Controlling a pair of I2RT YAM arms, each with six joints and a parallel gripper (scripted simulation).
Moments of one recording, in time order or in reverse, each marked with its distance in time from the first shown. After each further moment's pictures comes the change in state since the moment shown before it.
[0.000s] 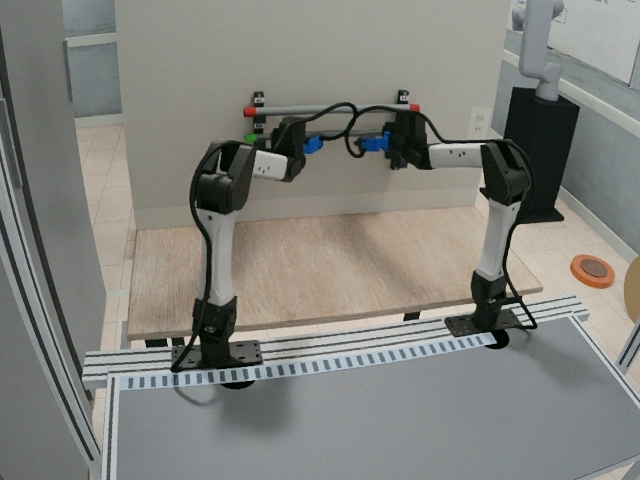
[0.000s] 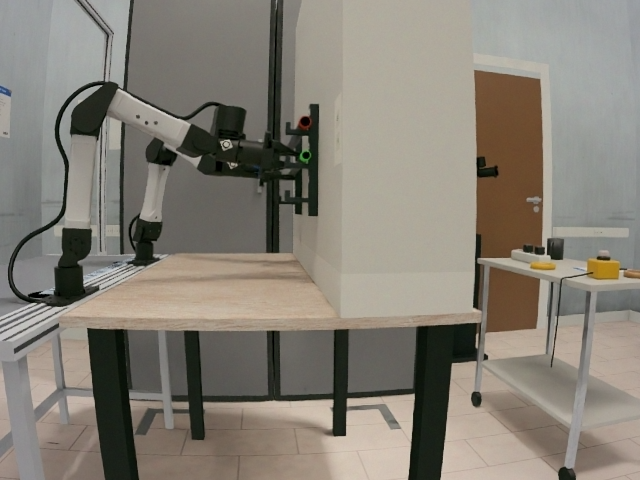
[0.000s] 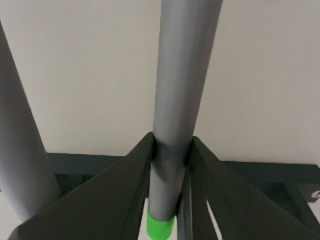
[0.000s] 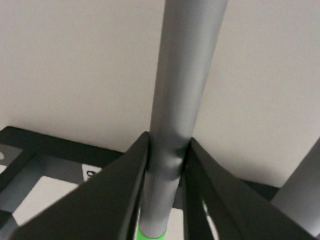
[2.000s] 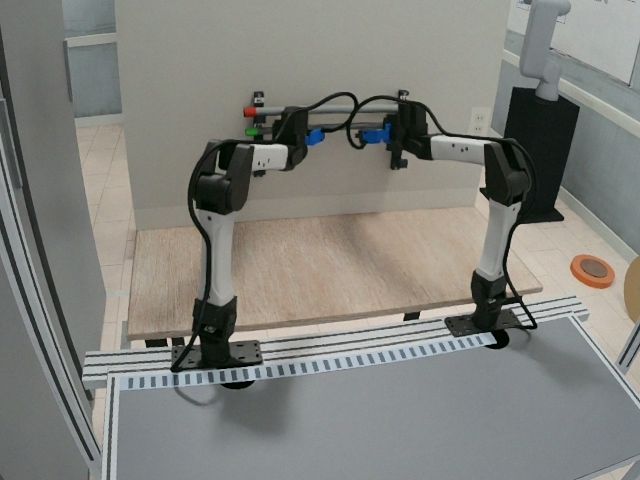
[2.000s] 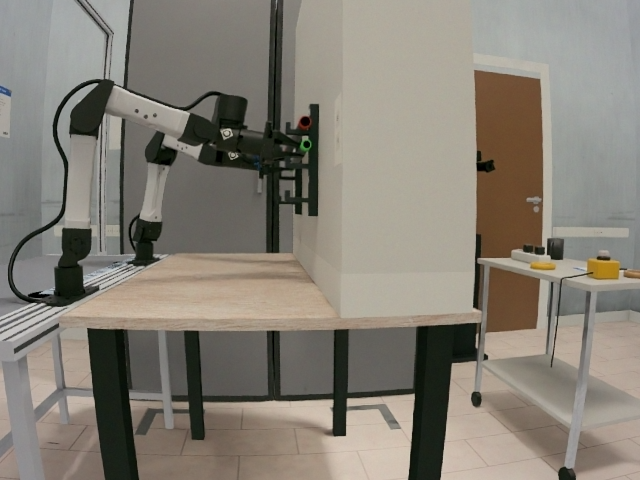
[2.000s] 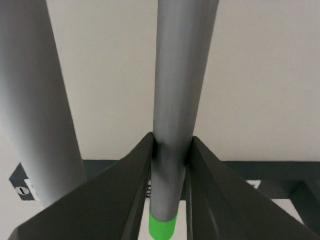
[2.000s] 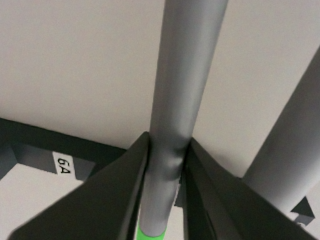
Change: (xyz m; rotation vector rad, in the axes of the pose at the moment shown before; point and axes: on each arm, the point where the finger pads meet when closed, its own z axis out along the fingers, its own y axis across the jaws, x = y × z) left arm -0.002 0.019 -0.001 0.038 0.001 0.011; right arm 0.003 -0.022 -0.002 -0.020 0.015 -0.008
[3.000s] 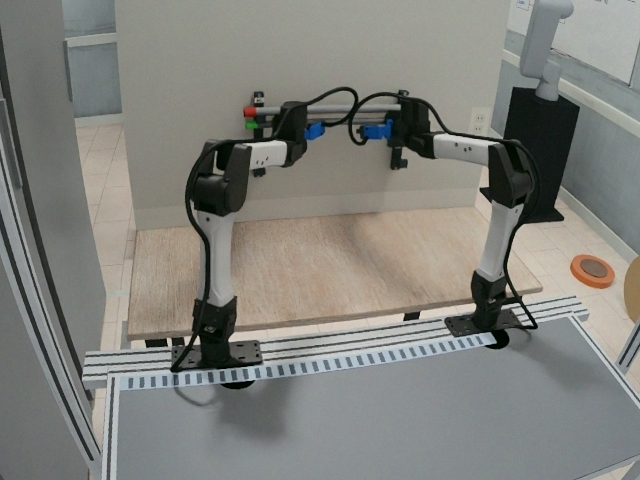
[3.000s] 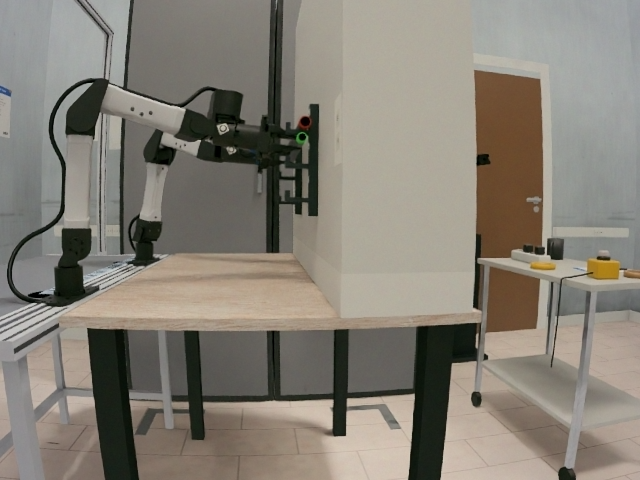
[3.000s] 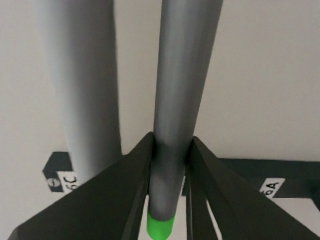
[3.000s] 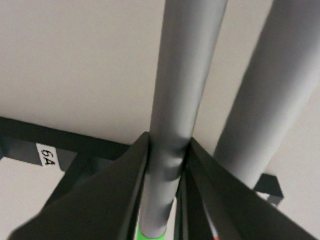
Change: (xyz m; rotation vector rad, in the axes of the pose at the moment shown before) left arm 0.002 0.019 -0.007 -0.027 -0.007 -0.010; right arm 0.000 -0.015 -0.011 0.030 -0.006 0.012
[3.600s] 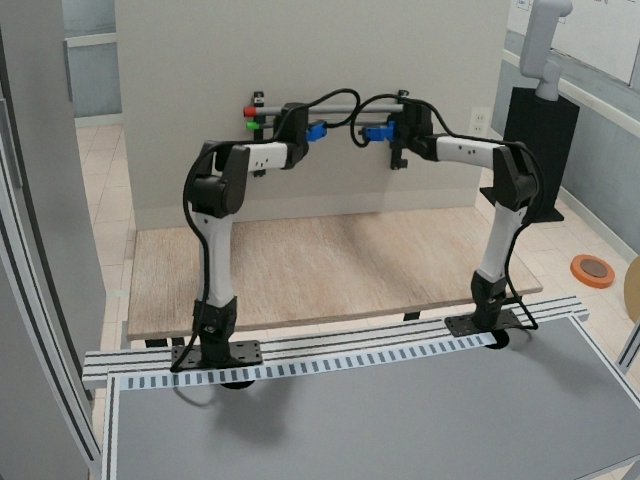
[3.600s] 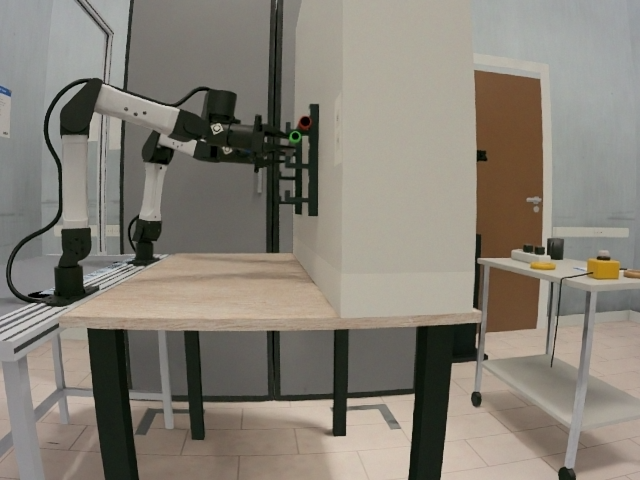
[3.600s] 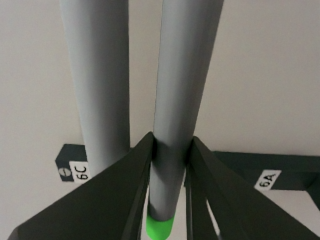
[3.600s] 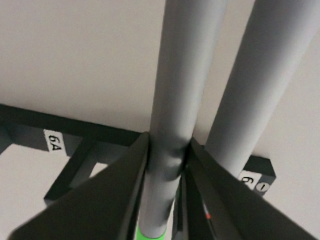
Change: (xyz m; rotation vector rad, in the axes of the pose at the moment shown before) left arm -0.002 0.001 -0.012 -0.011 -0.008 0.000; right arm 0.003 0.001 -0.014 0.007 0.008 0.002
